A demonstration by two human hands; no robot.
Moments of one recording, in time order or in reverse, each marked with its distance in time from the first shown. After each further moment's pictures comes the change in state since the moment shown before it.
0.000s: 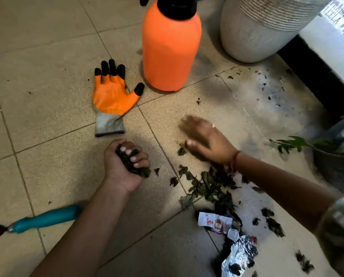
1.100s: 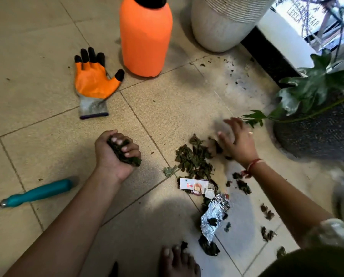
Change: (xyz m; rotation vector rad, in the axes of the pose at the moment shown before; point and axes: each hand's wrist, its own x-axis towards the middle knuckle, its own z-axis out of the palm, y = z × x) left_hand -0.040 -0.019 -0.004 -0.040 -0.042 -0.063; right_hand -0.138 0.022 -0.028 -0.134 0.287 0.608
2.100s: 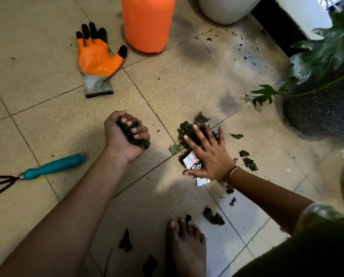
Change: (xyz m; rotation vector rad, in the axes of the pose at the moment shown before) left_hand -0.012 -0.008 -0.005 0.074 -0.013 -0.025; right_hand -0.081 -0.039 0.068 -0.459 -0.255 -0.572
